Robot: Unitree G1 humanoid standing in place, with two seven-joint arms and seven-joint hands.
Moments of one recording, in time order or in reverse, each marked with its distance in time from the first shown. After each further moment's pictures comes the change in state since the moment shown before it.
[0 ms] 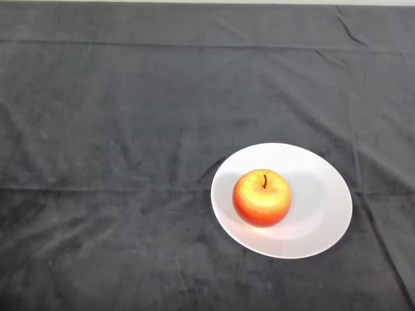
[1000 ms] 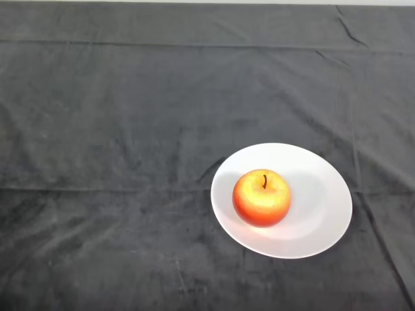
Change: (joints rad) left arm 0.000 0.000 0.035 0.000 0.058 0.011 0.020; right arm 0.000 0.000 0.000 0.000 0.000 0.000 0.000
